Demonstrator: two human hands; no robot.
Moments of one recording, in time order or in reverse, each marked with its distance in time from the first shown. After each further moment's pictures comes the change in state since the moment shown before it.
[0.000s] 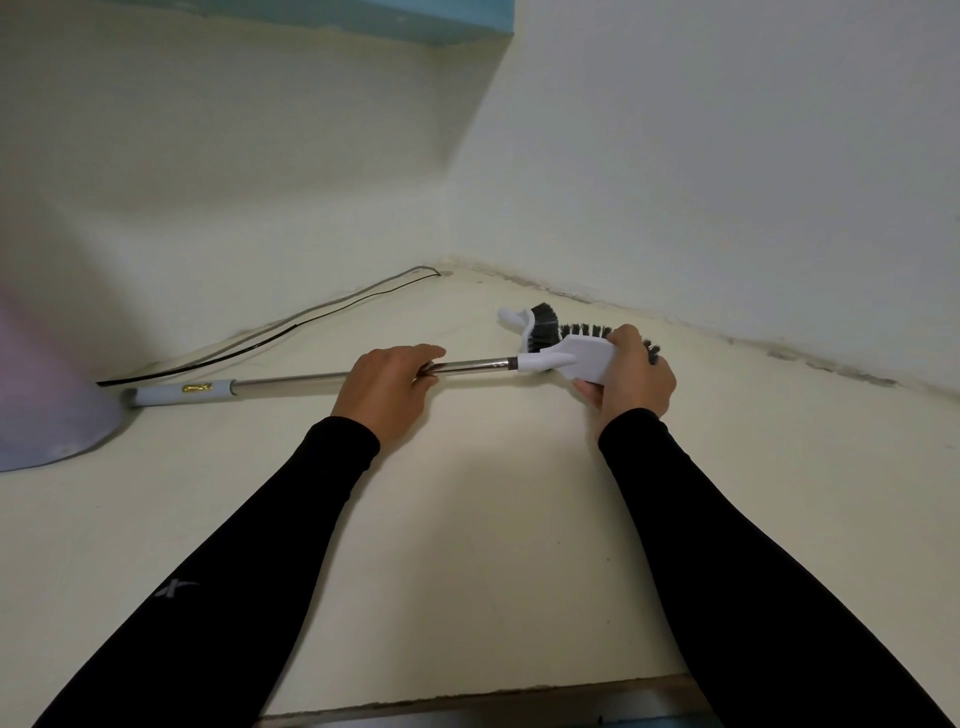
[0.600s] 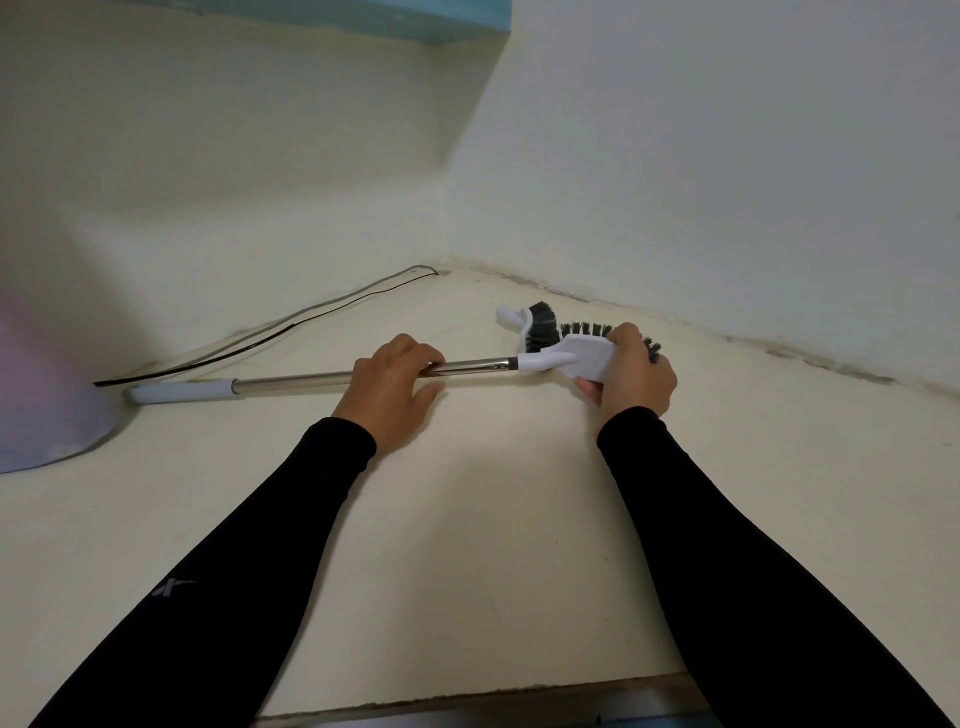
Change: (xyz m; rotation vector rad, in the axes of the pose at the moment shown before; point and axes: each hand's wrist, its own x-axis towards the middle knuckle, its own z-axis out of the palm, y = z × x) left_hand -0.002 -0.001 0.004 0.023 -0.077 0.024; right_hand -0.004 -0.002 -0.002 0.006 0.023 -0.013
